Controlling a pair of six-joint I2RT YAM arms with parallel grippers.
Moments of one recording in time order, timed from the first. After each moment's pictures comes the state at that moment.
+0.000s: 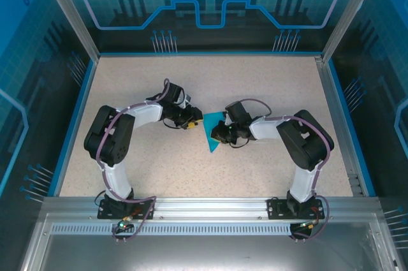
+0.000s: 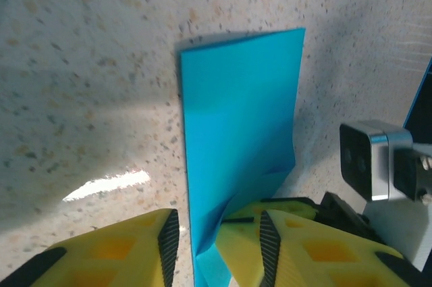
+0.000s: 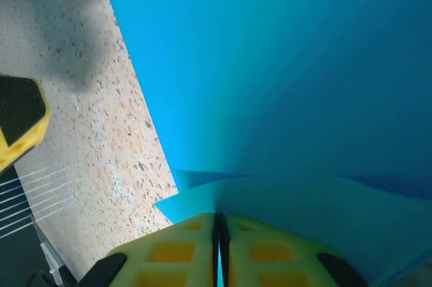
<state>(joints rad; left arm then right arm) -0.35 1.86 1.09 -0.27 0.61 -0.81 0.57 1.84 0.88 -0.01 -0.45 0.93</state>
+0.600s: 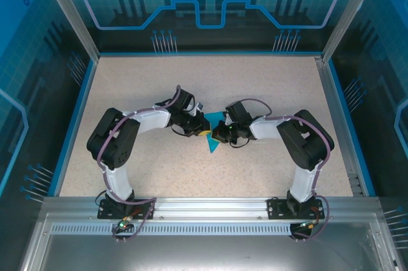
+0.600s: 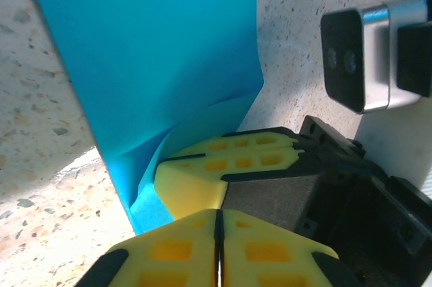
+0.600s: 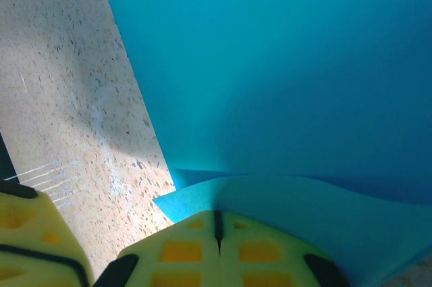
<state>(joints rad) -0.46 1.85 1.06 -0.25 0.68 -0.82 0.57 1.85 0.88 -0.01 -0.46 0.92</state>
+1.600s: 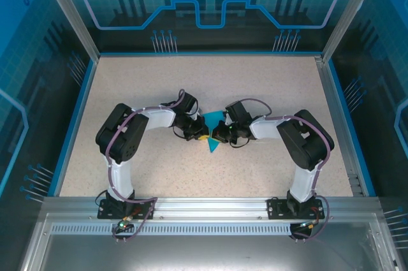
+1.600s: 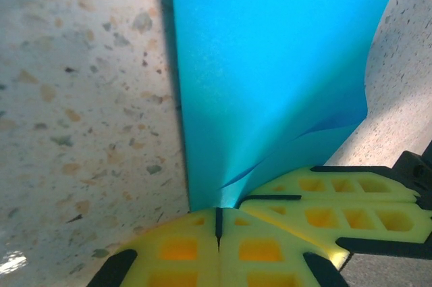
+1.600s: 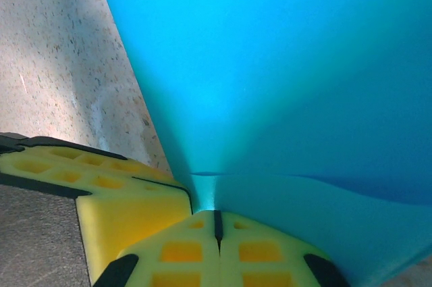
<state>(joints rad) -0.47 1.95 1.09 -0.31 0.61 -0.82 0.57 1.85 0.88 -0.02 -0.46 0.91</state>
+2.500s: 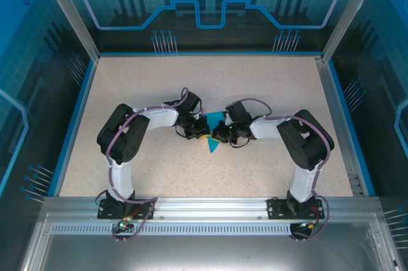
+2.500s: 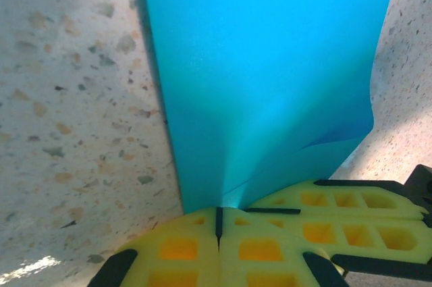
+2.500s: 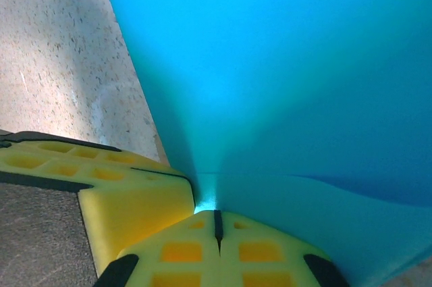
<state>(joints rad) -0.51 1.95 1.14 -0.37 0.51 -0.80 0.57 1.85 0.88 -0.02 -0.47 0.91</state>
